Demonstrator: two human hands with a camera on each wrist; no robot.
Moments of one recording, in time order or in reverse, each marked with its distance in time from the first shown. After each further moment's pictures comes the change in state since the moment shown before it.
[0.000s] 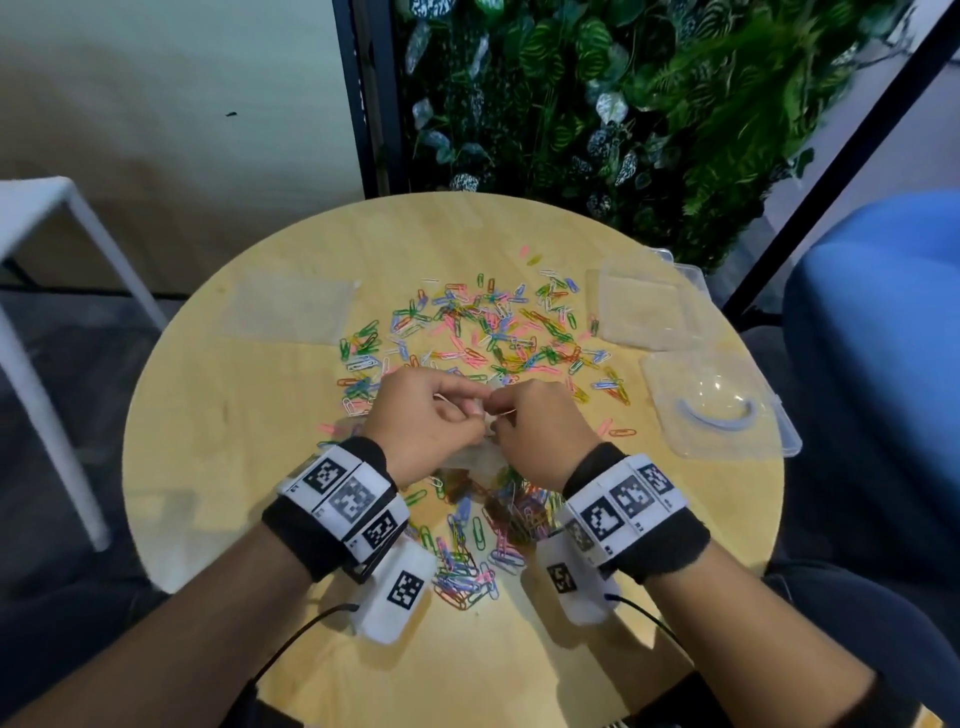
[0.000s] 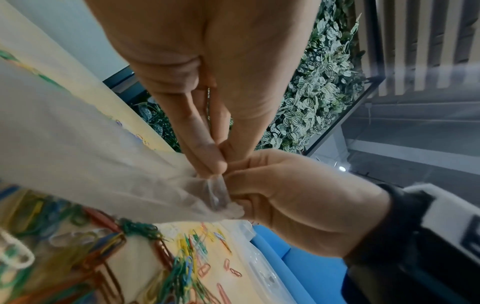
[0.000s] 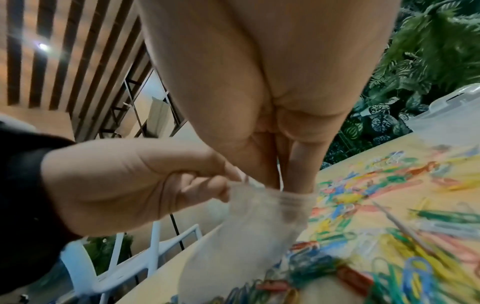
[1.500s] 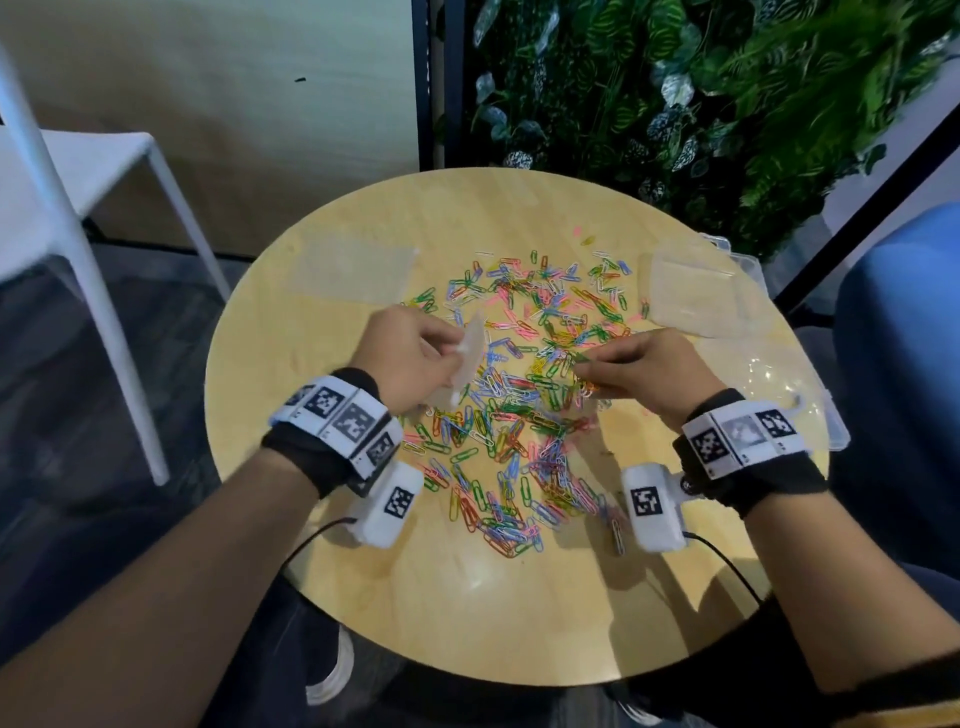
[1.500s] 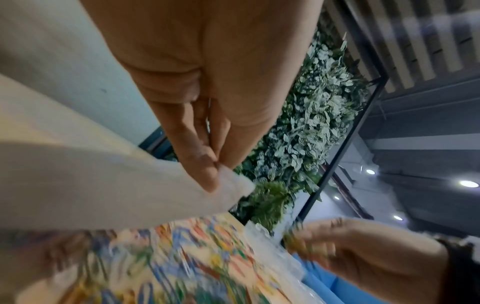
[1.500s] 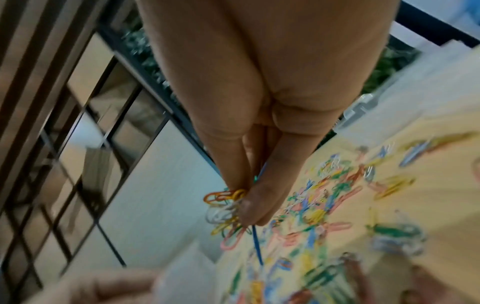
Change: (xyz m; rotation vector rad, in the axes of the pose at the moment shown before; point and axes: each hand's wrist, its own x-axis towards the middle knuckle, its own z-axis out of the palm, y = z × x) left_hand 0.002 -0.029 -0.062 0.206 0.157 -0.004; right_hand 0.000 0.025 -0.038 0.608 0.076 0.264
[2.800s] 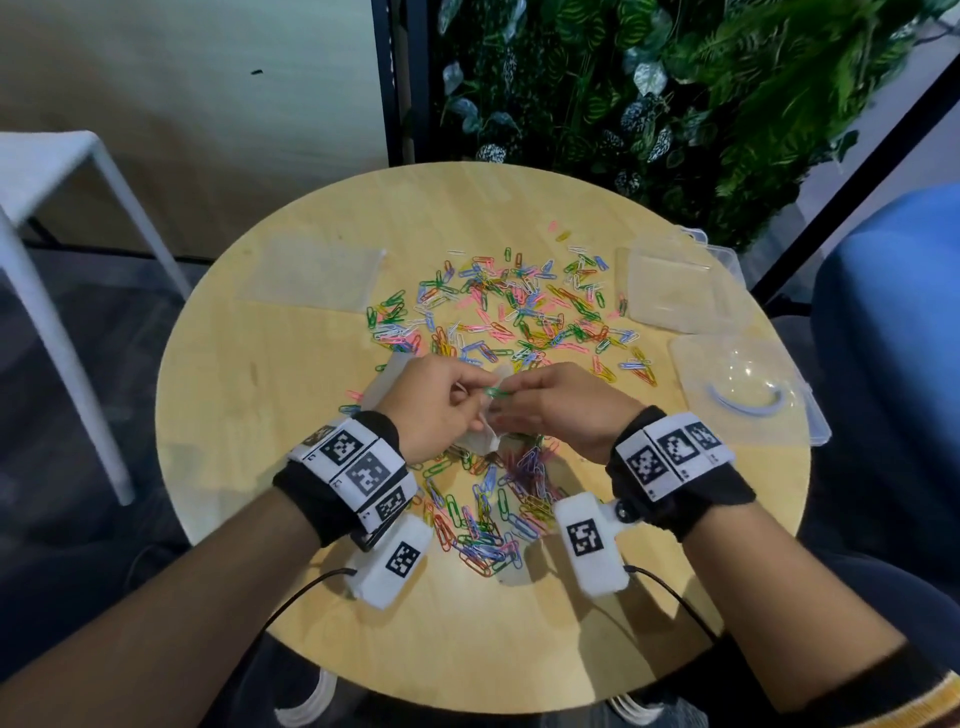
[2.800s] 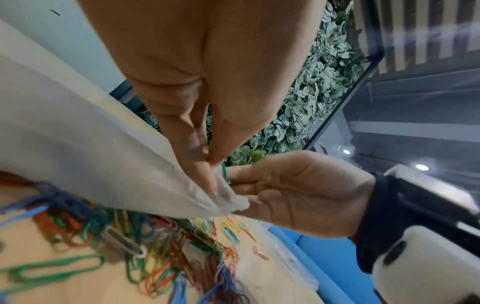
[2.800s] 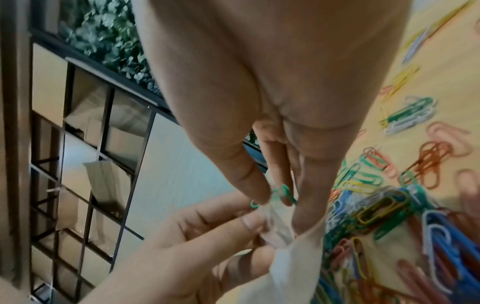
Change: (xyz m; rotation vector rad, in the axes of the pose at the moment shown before) left_hand -0.011 0.013 0.049 -0.109 -0.295 0.017; right_hand 0.004 0.009 0.048 0.135 -0.354 0.154
